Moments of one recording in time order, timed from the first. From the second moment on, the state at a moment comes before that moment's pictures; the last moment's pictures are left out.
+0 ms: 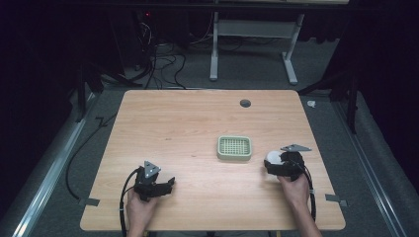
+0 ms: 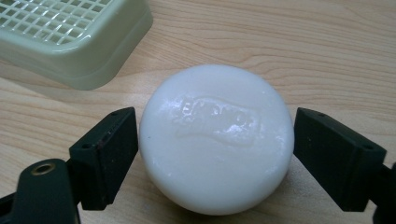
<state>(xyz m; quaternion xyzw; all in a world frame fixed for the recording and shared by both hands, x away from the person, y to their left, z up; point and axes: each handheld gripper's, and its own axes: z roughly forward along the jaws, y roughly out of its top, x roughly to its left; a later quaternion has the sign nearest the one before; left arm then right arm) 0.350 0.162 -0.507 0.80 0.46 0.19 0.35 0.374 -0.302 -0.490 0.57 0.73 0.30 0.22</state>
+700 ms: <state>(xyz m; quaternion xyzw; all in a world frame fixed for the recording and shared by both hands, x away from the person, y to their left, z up) 0.350 0.162 -0.507 0.79 0.46 0.19 0.35 0.375 -0.300 -0.492 0.56 0.74 0.30 0.22</state>
